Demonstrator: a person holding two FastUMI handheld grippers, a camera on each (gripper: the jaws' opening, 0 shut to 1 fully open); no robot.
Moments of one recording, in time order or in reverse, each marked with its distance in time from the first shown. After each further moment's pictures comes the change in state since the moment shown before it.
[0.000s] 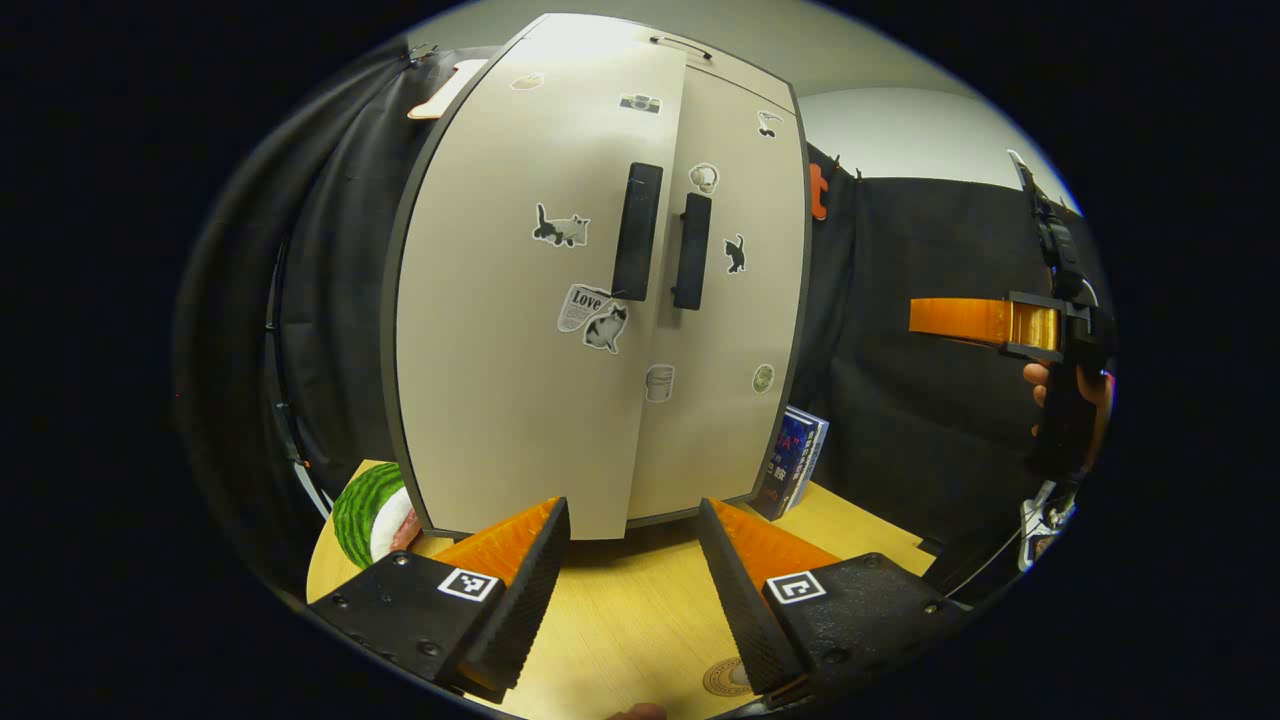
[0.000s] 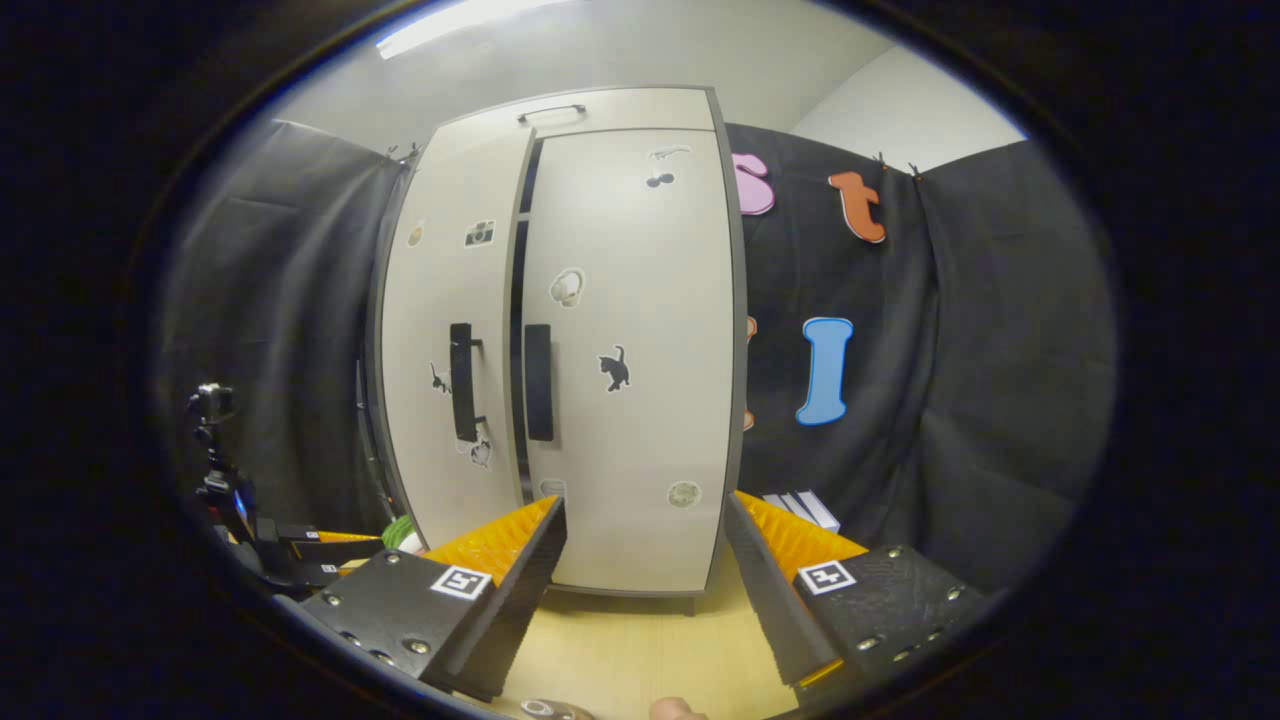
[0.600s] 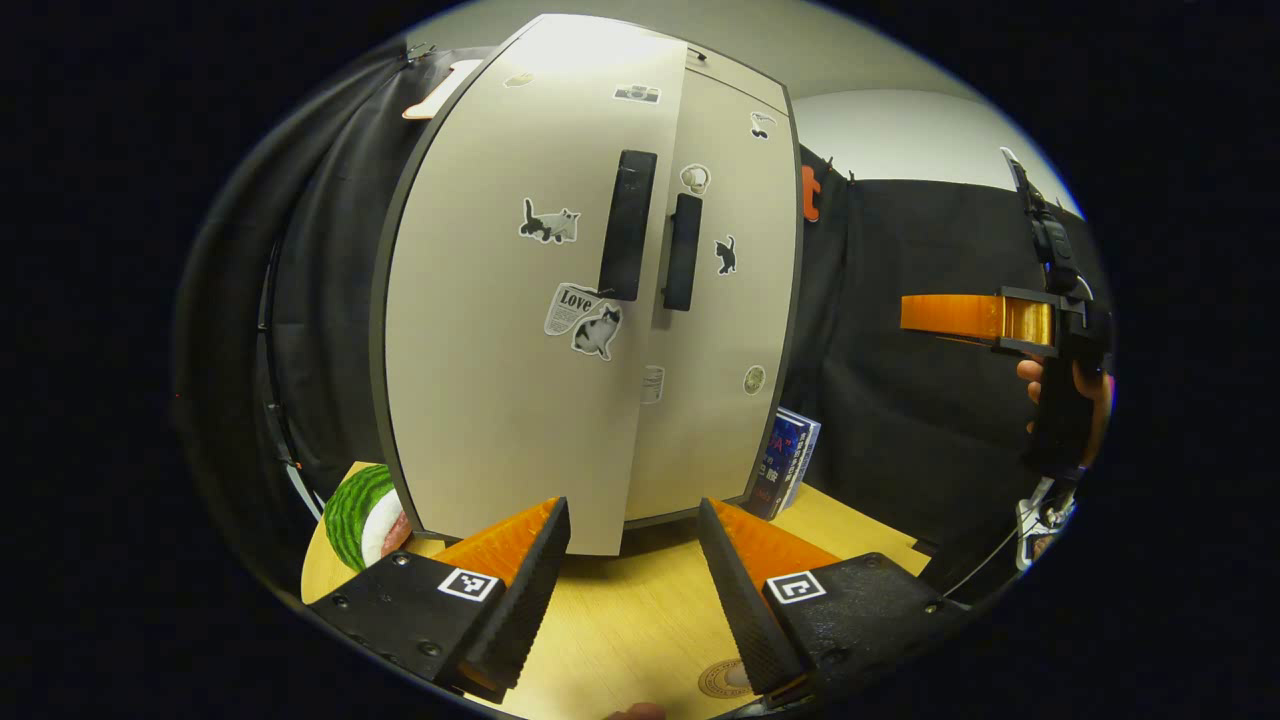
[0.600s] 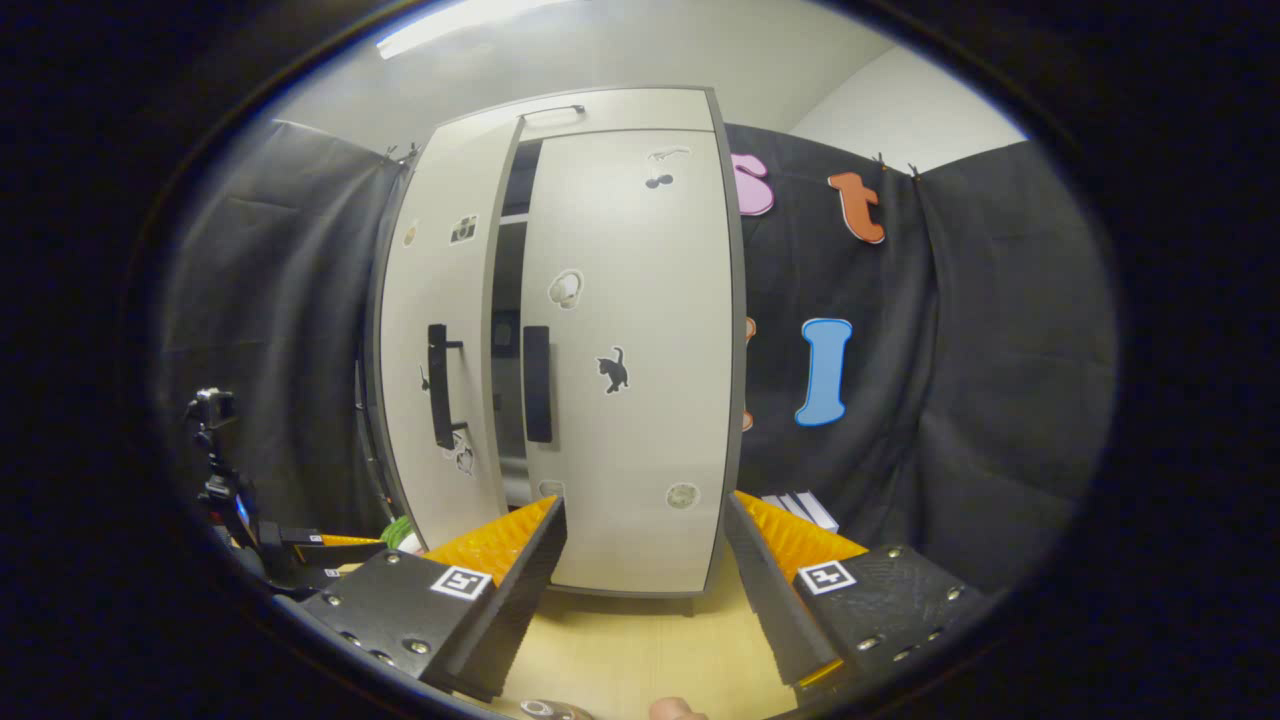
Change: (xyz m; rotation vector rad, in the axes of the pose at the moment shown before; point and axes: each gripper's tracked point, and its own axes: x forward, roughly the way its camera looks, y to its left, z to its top) left arm 0.003 -0.004 -0.001 -0.004 -0.013 -0.028; right arm 0.002 0.003 0.003 -0.005 0.001 0.002
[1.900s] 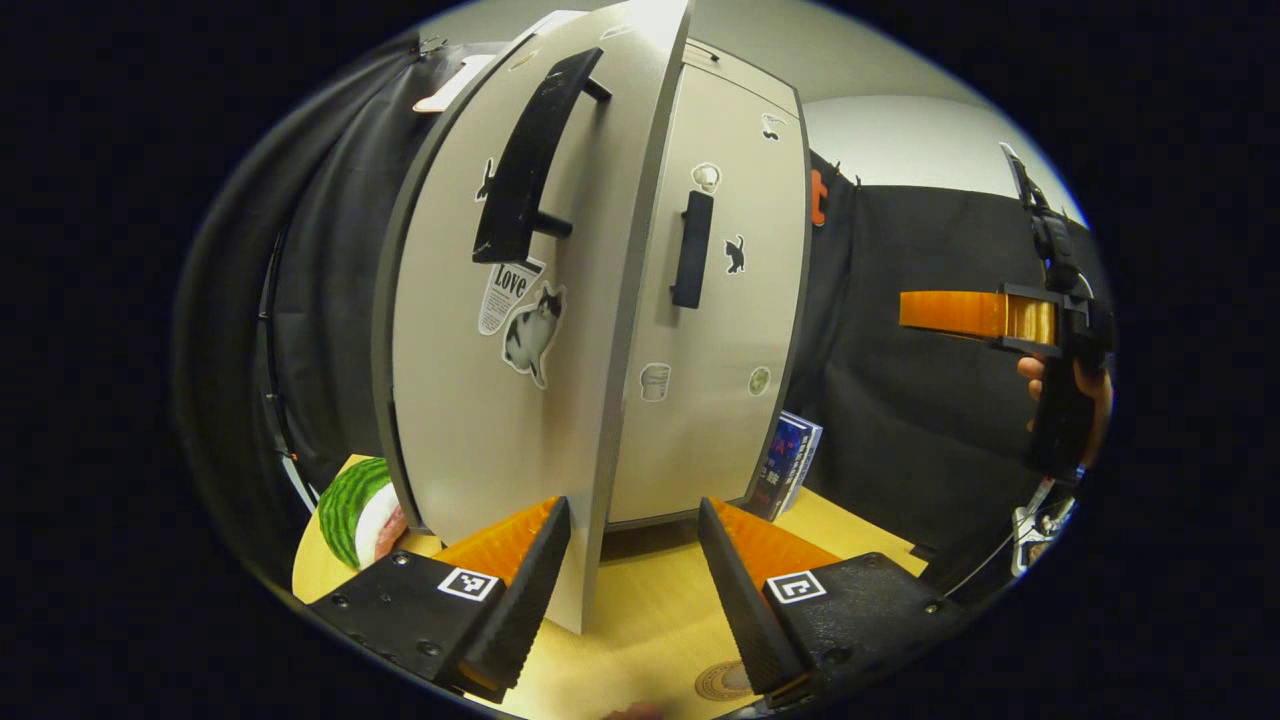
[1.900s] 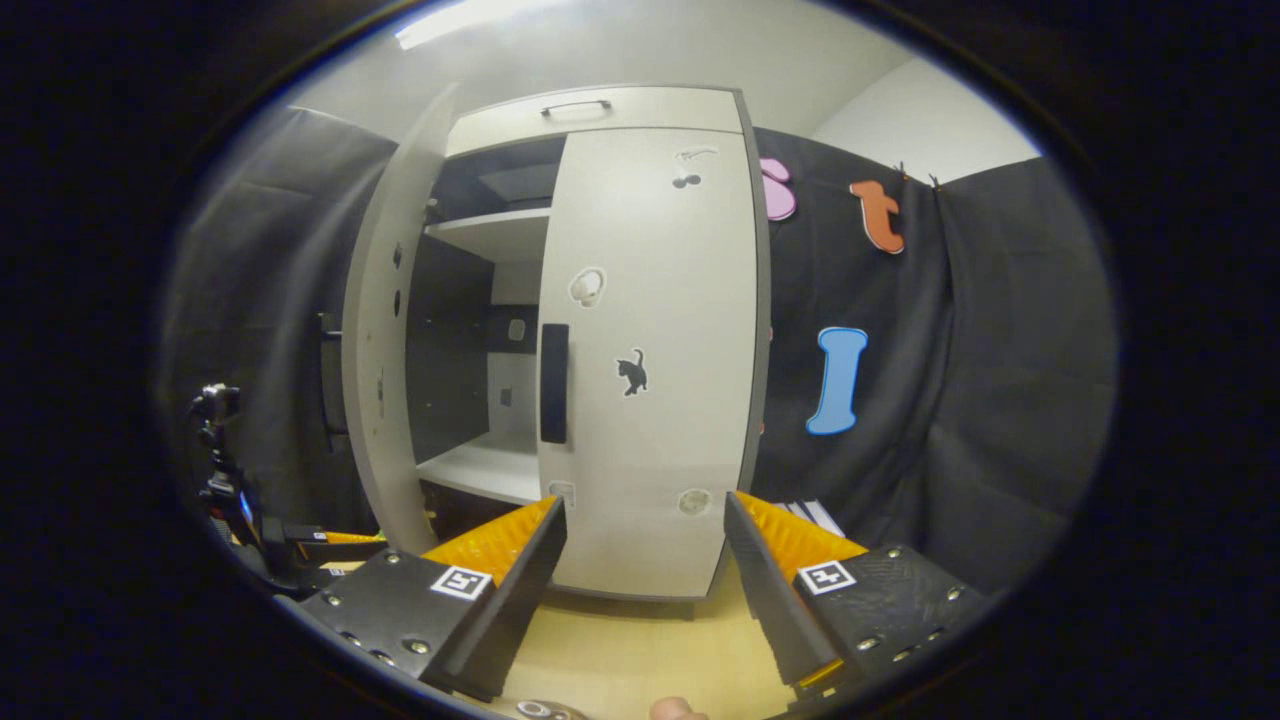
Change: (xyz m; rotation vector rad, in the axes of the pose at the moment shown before) left arm 0.007 0.001 -0.004 -0.025 -0.008 -0.008; right arm 0.007 0.013 0.004 -0.044 0.001 0.009
